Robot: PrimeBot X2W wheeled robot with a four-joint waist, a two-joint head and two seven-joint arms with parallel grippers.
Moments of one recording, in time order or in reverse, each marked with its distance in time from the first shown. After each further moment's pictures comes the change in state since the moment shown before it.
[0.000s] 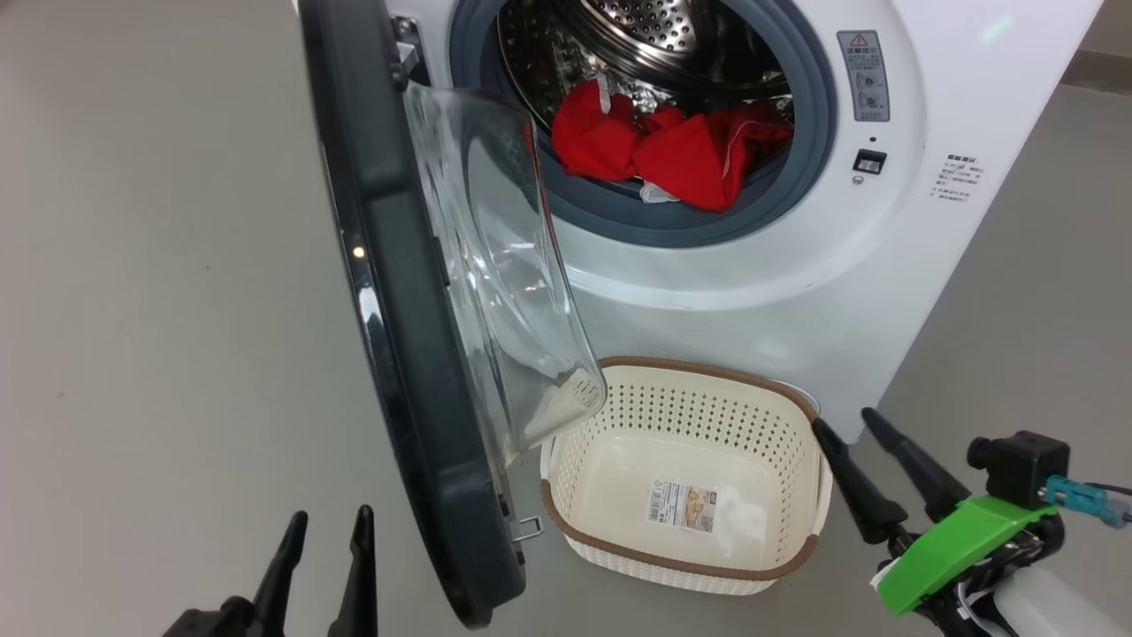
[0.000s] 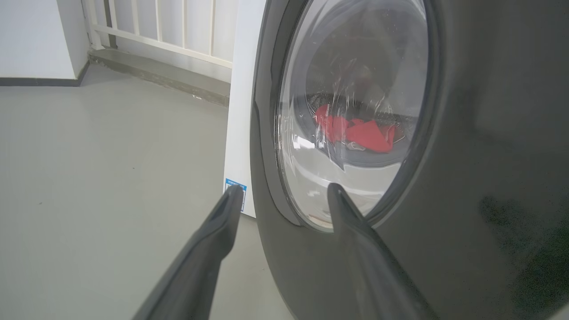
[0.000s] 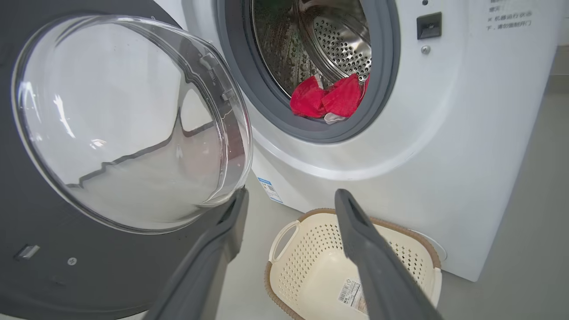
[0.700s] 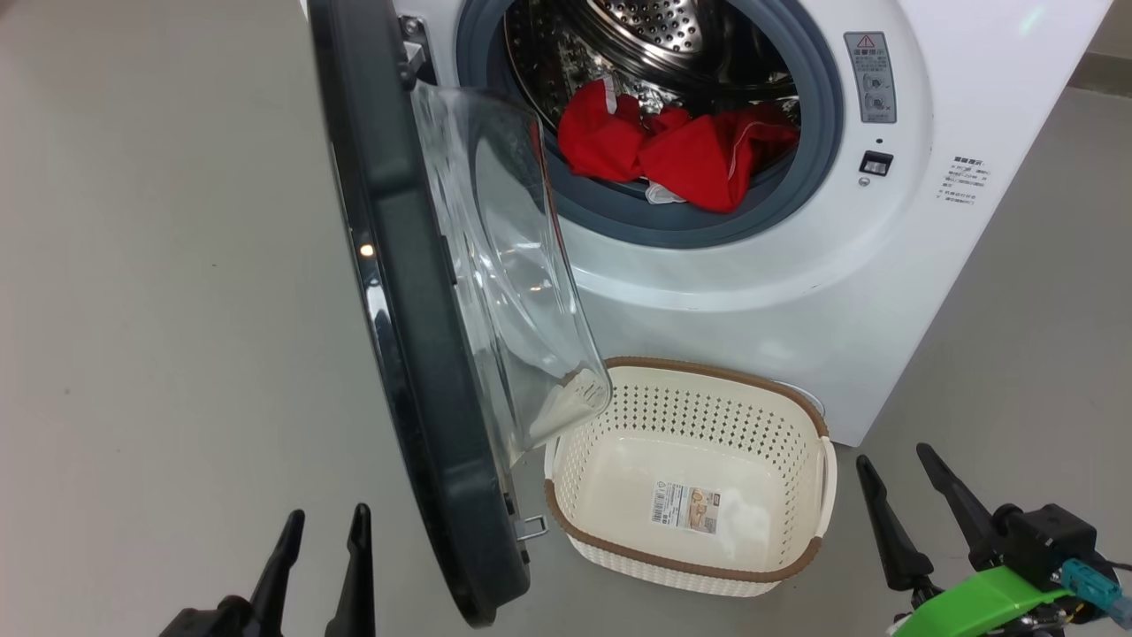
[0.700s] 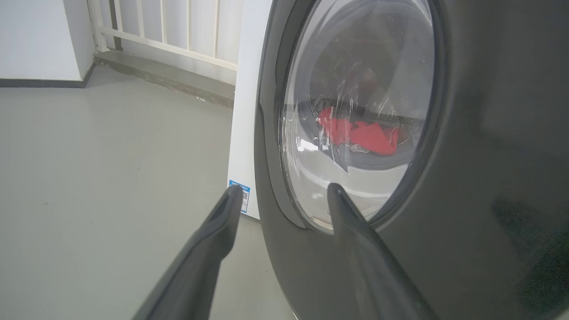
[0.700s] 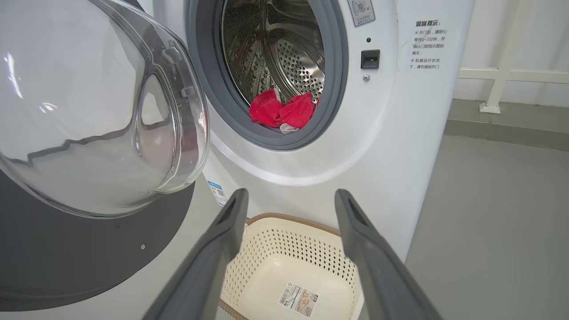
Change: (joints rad) left arm -0.001 0.000 0.006 -0.001 0.000 0.000 0.000; right arm 0.225 0.215 -0.406 -0.093 -0.527 0.001 -0.004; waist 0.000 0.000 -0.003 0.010
